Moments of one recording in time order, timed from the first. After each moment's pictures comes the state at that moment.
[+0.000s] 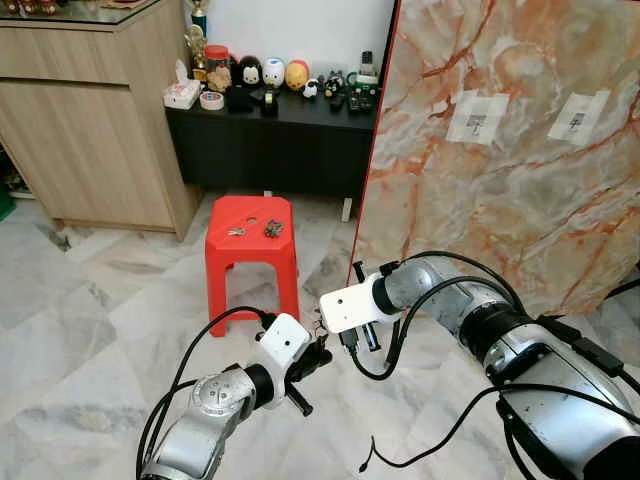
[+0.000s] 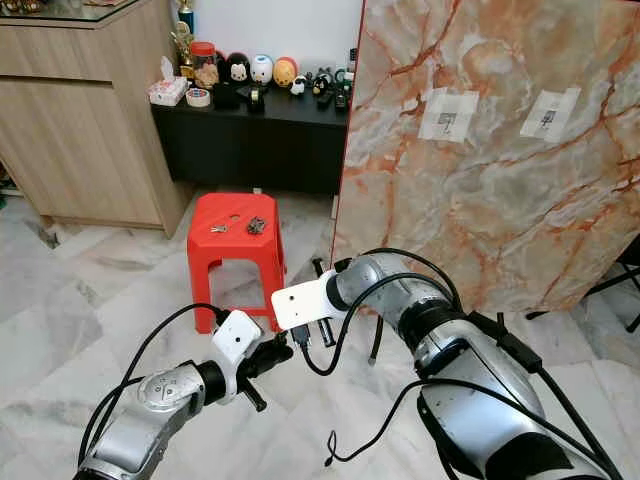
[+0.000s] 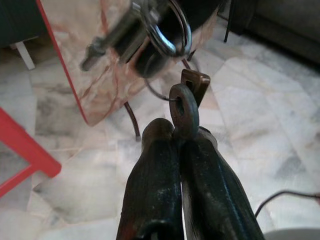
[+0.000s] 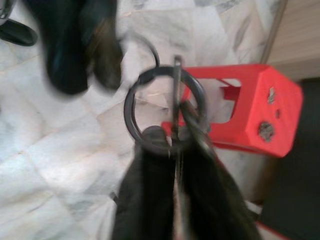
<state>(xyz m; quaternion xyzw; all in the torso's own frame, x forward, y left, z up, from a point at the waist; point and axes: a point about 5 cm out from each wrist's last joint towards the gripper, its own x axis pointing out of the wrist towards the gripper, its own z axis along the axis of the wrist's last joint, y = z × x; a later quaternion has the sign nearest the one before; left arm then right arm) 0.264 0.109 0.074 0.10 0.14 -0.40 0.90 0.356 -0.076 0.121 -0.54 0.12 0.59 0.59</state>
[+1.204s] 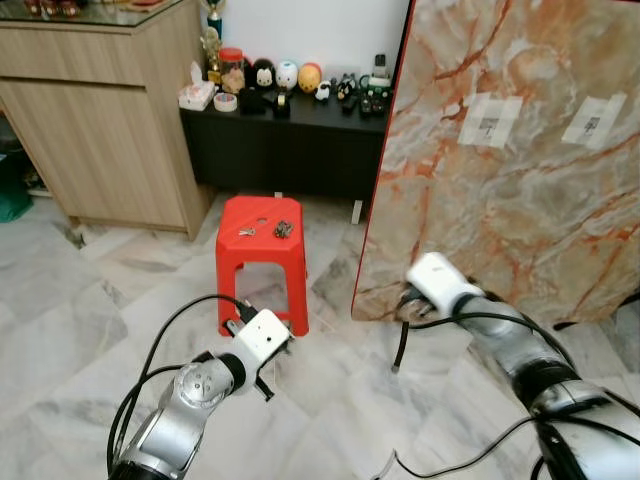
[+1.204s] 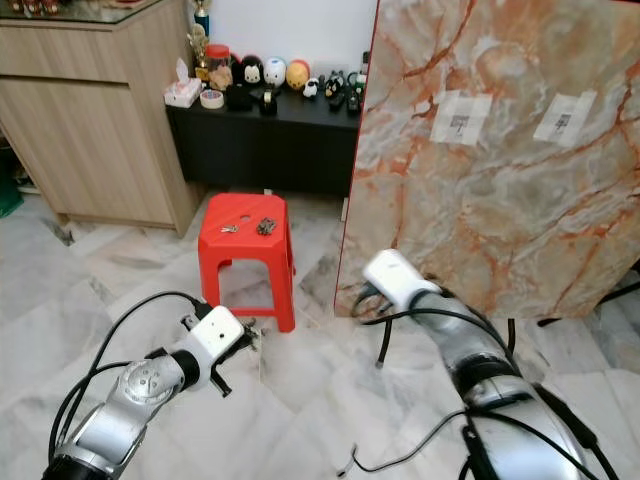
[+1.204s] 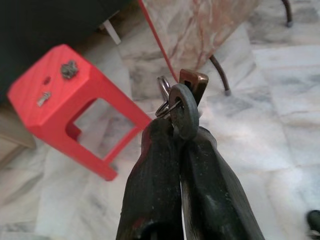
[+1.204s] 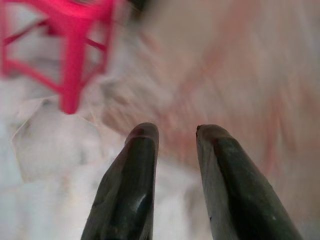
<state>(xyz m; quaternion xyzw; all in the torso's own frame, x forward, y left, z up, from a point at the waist) 0.283 0.134 0.076 0.27 0.13 -0.29 0.91 0.341 -0.220 0.058 -0.20 0.22 0.07 0.95</state>
